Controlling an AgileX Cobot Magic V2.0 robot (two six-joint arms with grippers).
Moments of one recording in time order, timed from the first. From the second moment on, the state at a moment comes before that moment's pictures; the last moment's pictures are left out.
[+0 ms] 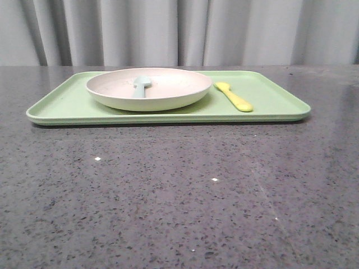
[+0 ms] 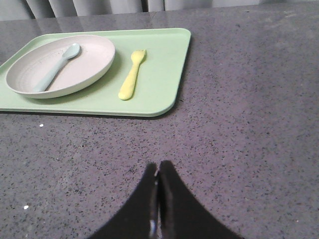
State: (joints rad) left arm -0.10 0.17 -0.41 -0.21 0.57 0.01; right arm 0.41 0.22 -0.41 -0.12 0.58 0.36
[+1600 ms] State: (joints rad) left arm -0.02 0.00 0.00 -0.08 0.14 0.01; right arm 0.41 0.22 -0.40 -0.12 0.57 0.36
